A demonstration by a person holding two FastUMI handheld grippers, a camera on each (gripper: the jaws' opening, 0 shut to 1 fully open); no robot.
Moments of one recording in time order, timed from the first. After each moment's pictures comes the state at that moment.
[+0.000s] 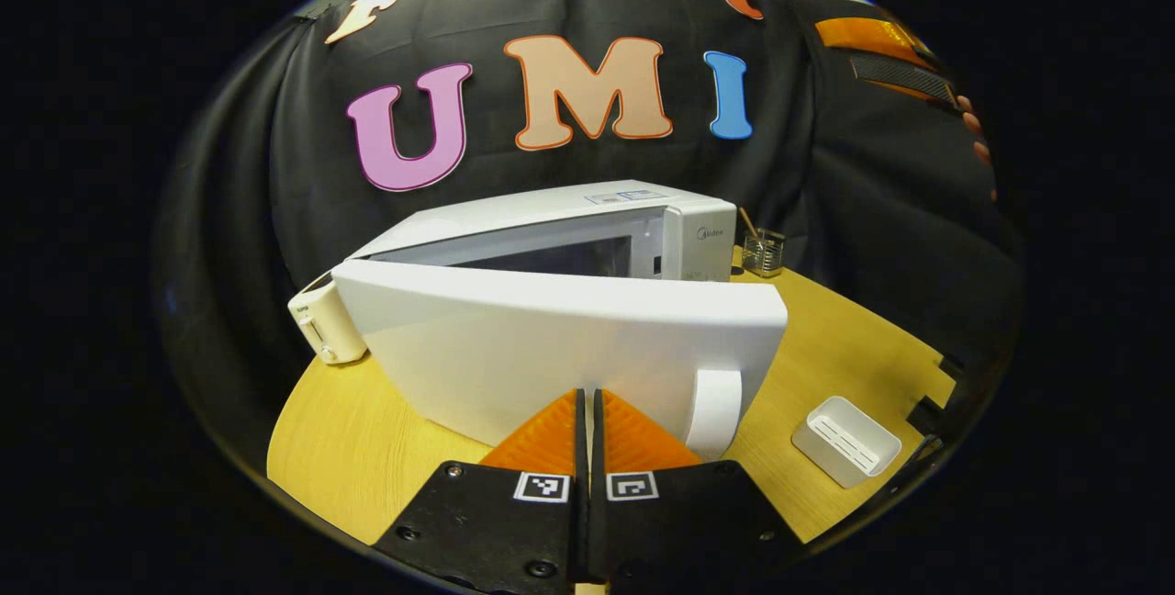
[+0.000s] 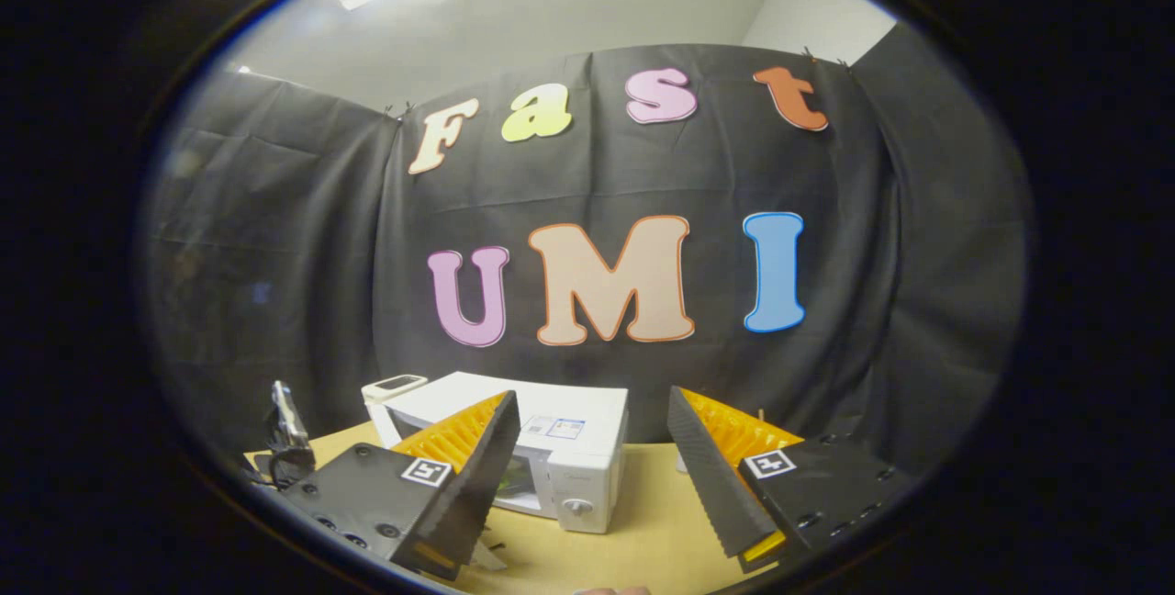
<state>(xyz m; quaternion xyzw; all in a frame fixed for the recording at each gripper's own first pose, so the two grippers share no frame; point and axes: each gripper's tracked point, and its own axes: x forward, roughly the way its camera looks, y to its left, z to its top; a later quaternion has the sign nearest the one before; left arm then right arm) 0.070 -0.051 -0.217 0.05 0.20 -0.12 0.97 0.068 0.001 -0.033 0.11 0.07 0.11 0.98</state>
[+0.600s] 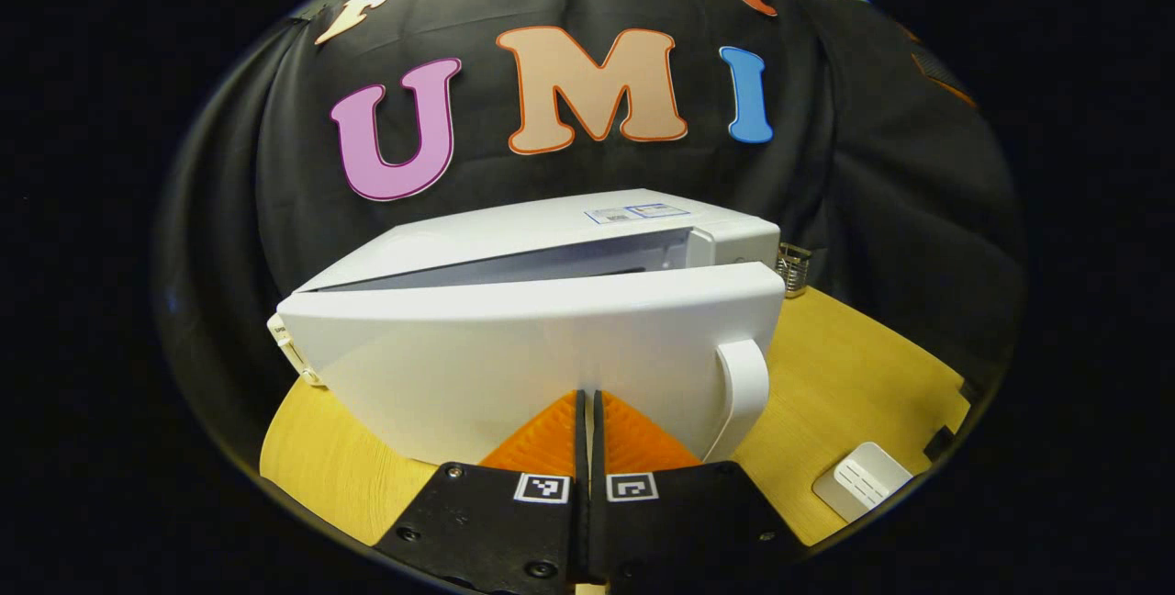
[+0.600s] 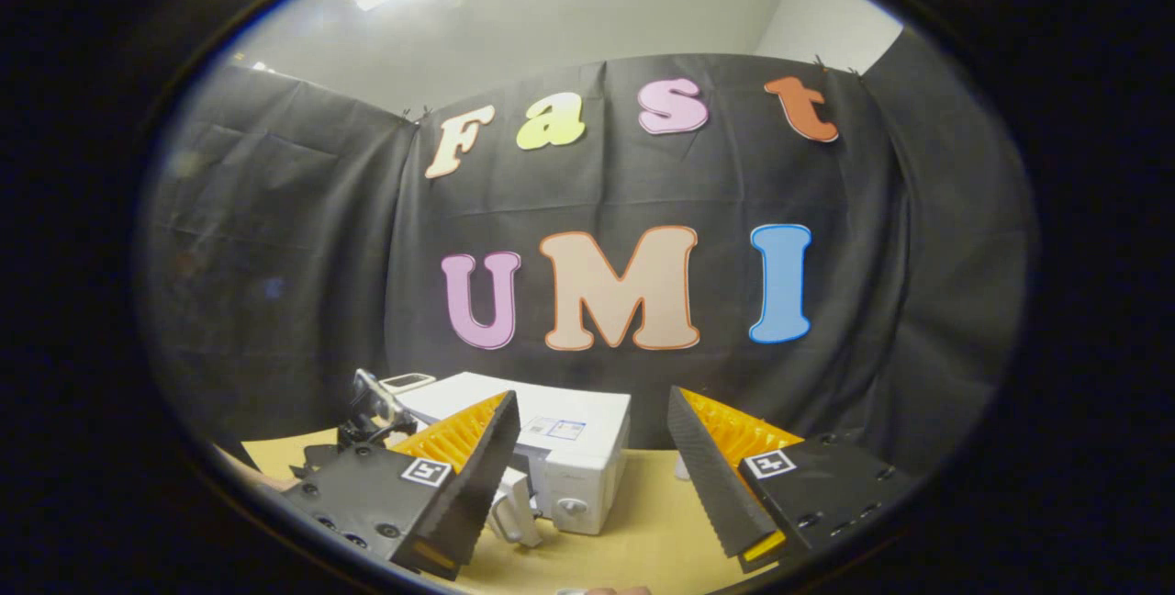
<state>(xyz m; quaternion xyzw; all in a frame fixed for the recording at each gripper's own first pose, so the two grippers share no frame) 0.143 -0.064 -0.219 0.05 0.20 -0.10 0.97 0.055 -0.006 -0.030 0.10 0.05 0.13 0.99</state>
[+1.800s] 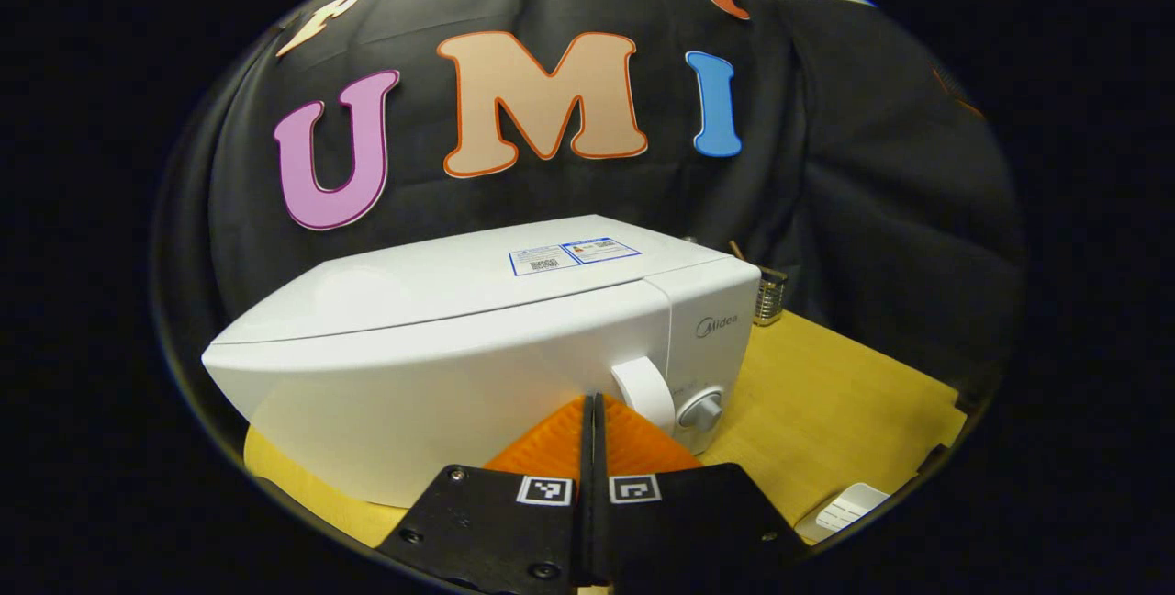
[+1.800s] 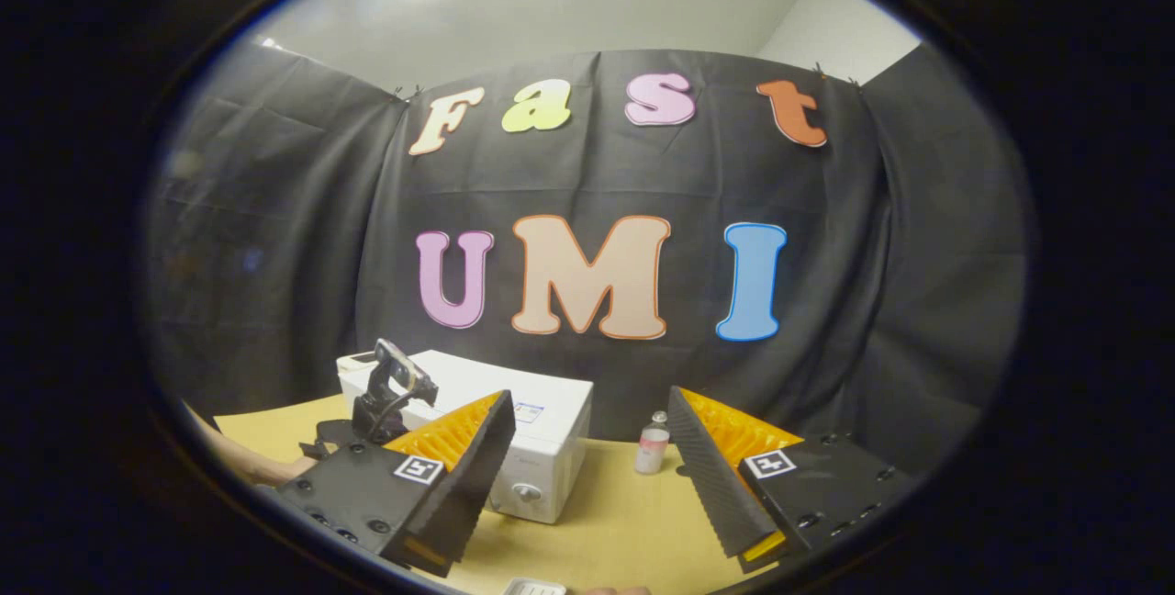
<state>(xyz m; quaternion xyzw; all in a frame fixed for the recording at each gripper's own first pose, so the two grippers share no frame) 0.191 -0.124 -0.224 0.05 0.18 -0.16 0.97 0.062 -0.041 -0.049 0.06 0.07 0.10 0.99</state>
